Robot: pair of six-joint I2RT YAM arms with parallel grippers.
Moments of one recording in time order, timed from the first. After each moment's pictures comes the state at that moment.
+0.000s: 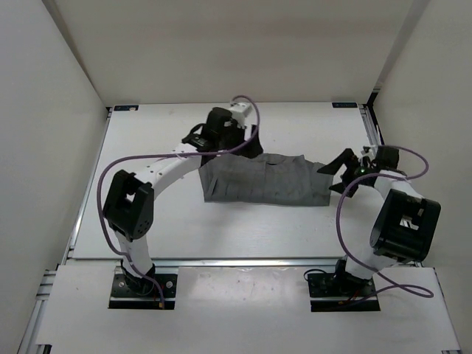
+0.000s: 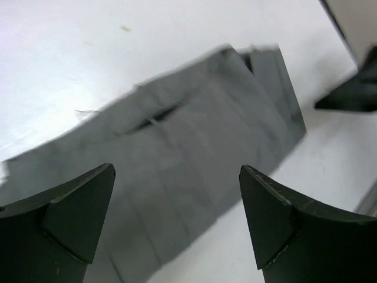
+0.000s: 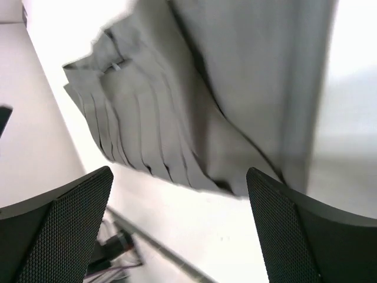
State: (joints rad) left arm -0.57 1.83 1.46 -0.15 0.24 -0.27; right arm -0.31 1.55 0.90 -0.37 -0.76 0.43
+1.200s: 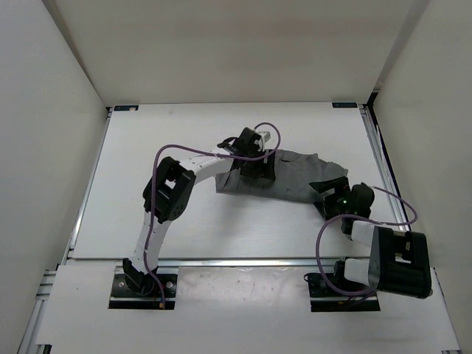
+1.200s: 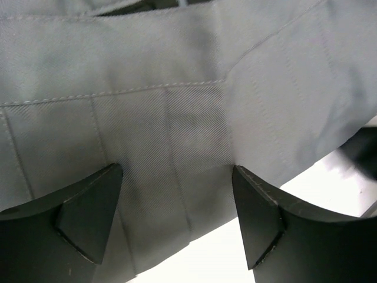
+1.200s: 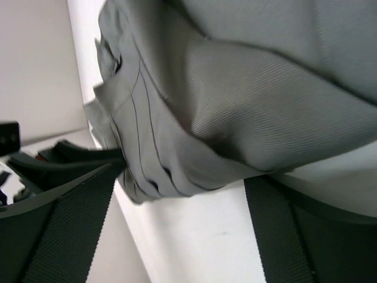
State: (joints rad) left arm -0.70 2.21 1.67 -0.32 0.24 -0.44; right arm -0.13 1.25 0.21 0.45 -0.39 1.14
